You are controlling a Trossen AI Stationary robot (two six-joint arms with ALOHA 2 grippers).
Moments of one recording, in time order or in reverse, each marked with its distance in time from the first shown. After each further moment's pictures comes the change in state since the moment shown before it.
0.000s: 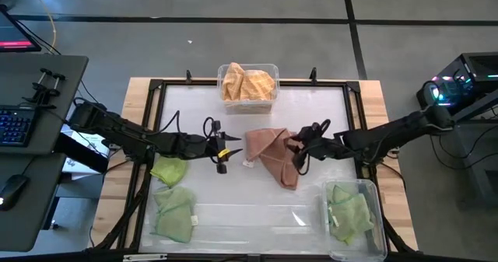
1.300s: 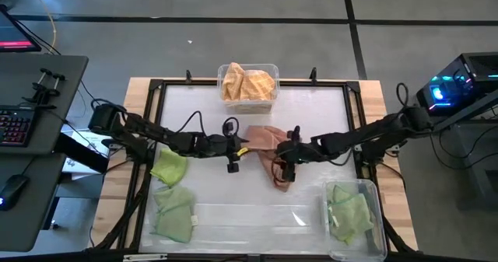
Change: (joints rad) left arm 0.079 0.230 0.118 -0.080 0.080 -0.125; right arm -0.042 0.317 0.158 0.024 -0.283 -0.338
